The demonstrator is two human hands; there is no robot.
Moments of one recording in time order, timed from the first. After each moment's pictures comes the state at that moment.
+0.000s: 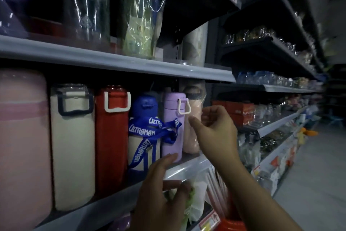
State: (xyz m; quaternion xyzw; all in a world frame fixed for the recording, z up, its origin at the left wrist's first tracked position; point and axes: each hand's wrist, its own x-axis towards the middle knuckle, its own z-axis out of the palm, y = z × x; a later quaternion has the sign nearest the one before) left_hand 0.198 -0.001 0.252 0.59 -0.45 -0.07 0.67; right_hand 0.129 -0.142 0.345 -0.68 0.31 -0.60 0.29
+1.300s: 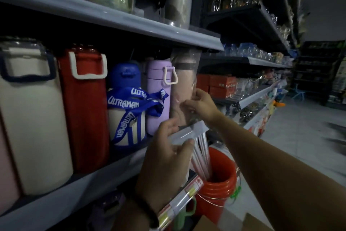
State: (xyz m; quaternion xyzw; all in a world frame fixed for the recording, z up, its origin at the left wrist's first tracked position) left_hand 0.199 -0.037 0.264 0.58 -0.49 -0.19 0.62; right_hand 0.139 -0.257 0.319 -0.73 0.32 -0.44 0.43
